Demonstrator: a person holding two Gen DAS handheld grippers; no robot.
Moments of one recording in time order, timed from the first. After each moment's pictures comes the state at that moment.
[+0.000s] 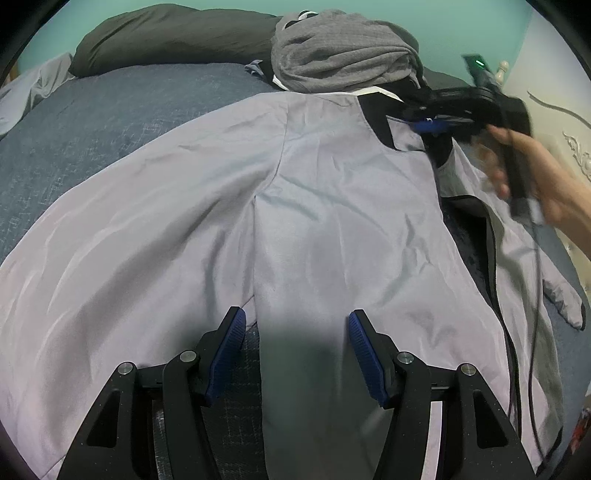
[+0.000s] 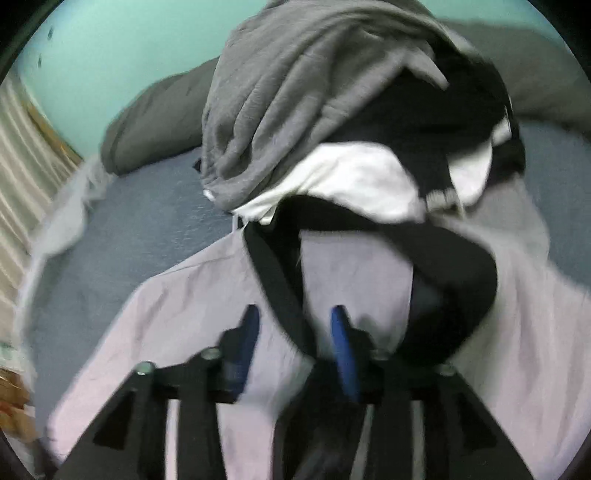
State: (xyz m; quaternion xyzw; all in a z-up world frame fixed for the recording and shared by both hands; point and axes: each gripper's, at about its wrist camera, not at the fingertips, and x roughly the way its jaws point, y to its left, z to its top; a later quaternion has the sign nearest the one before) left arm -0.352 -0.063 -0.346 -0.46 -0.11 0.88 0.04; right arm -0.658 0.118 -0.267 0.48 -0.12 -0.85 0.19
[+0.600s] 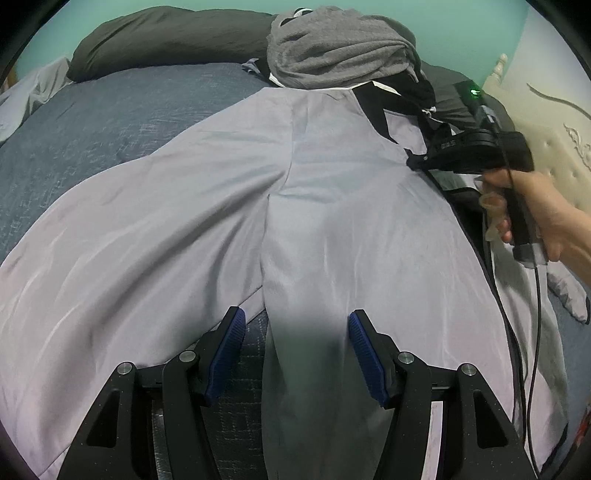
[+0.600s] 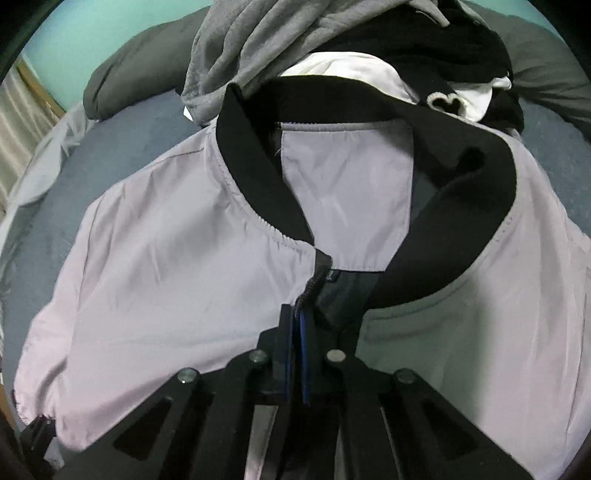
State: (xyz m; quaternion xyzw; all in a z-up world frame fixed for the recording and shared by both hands) left arm -0.357 -0.053 -0.349 -0.46 -0.10 0.88 0.04; right arm -0.619 0.089 -0.319 0.52 -0.01 -0.84 0.16
